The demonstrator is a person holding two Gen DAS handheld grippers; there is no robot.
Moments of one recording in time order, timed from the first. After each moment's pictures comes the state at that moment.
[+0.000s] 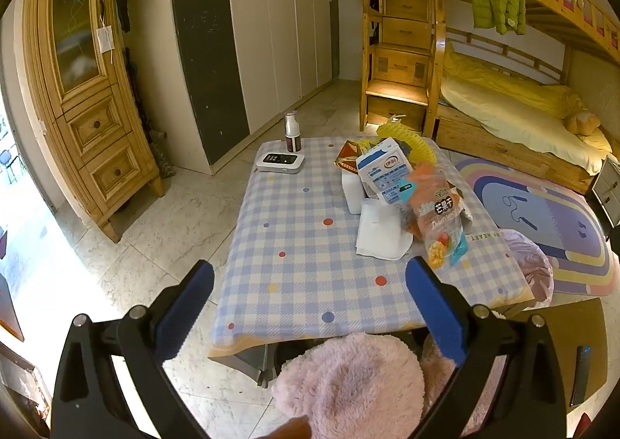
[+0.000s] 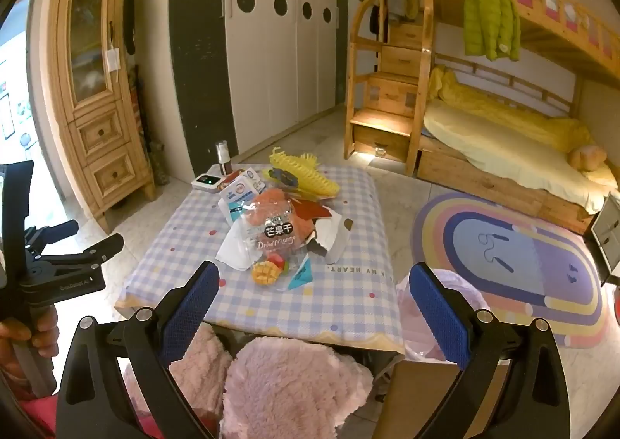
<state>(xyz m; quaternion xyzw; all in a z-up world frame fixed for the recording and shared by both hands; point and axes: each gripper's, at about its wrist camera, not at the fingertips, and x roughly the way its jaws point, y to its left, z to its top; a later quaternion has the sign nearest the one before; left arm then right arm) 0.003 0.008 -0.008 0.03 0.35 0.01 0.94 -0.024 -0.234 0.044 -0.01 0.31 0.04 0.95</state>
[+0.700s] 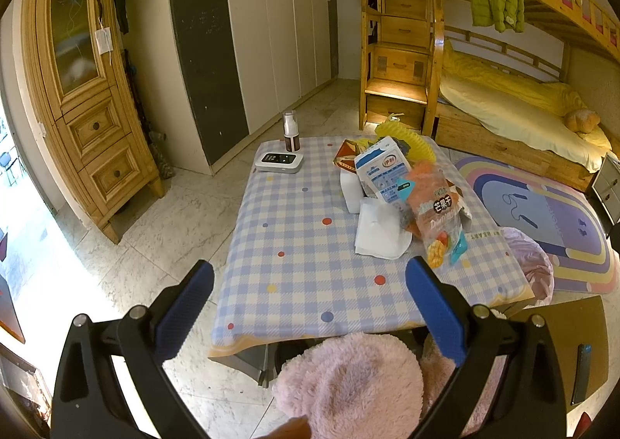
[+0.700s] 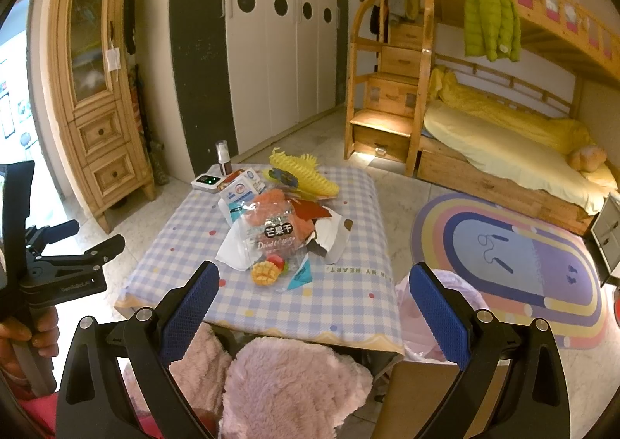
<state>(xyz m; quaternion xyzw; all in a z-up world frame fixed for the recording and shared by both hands) 0.004 0.009 -0.010 0.03 0.35 0.01 0.94 -0.022 -0.233 0.042 -0.01 0.31 0.04 0.95</state>
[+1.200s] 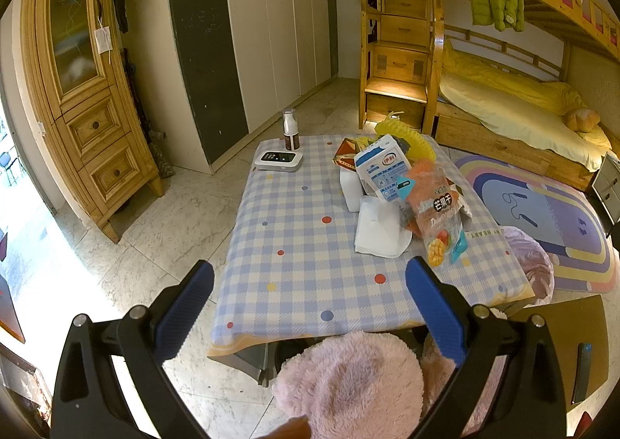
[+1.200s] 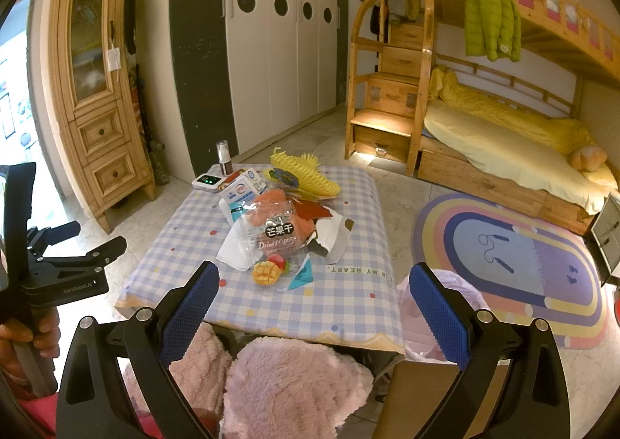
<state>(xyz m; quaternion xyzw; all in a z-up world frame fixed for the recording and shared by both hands) 0.004 0.008 -0.010 0.03 0.35 0.01 0.94 -0.023 -0.232 0.043 -0.01 0.31 0.04 0.95</state>
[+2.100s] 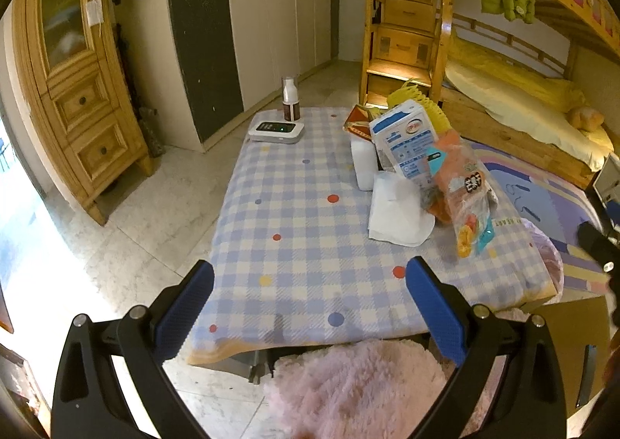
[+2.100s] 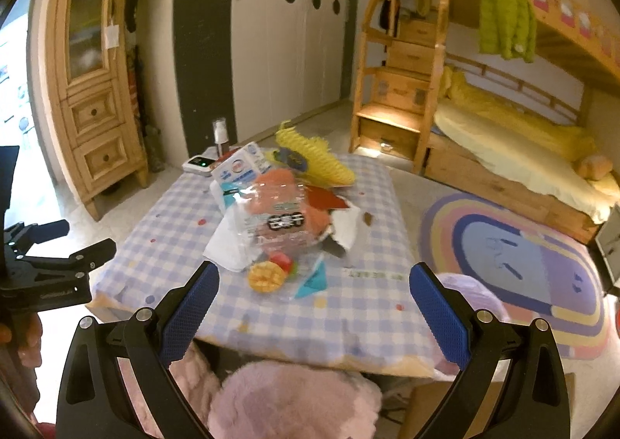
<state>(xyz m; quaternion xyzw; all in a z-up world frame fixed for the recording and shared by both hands) 0.037 0.026 -0.060 0.01 0.38 0.00 0.92 0.038 -0.203 -0.023 -0.09 0.29 0.03 0.95</state>
